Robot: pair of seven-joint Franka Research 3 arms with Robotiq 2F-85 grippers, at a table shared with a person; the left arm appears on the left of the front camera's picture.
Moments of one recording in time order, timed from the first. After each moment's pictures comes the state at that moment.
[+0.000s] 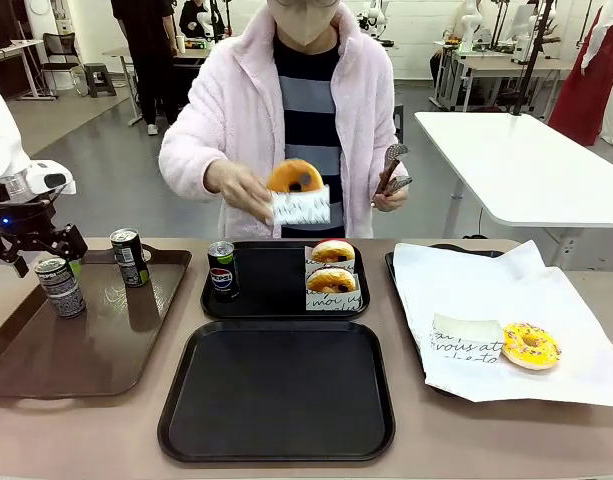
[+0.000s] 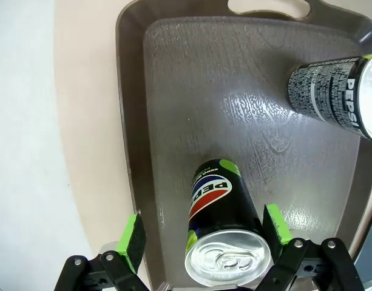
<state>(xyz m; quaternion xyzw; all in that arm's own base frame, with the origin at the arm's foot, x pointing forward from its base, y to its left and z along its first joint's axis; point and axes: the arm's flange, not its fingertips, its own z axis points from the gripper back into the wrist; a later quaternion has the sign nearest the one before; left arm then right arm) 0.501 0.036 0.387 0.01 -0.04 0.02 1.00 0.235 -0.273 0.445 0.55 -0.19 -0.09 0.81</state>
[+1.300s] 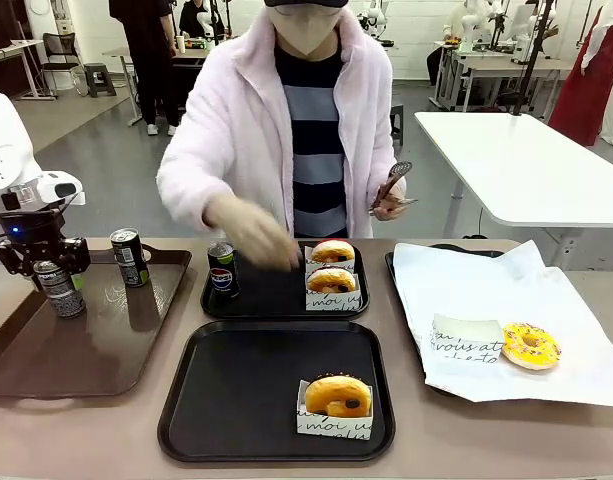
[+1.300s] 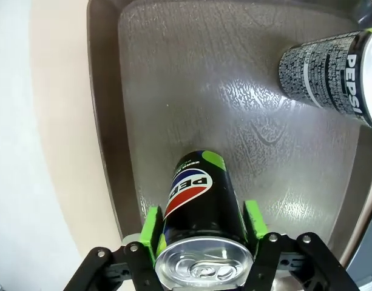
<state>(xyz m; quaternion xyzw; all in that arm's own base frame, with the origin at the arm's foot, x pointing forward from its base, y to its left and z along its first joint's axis) 0.497 0.023 0.374 0.00 -0.02 0.02 1.00 0.235 -0.273 0.445 0.55 -0.19 -0.09 0.81</state>
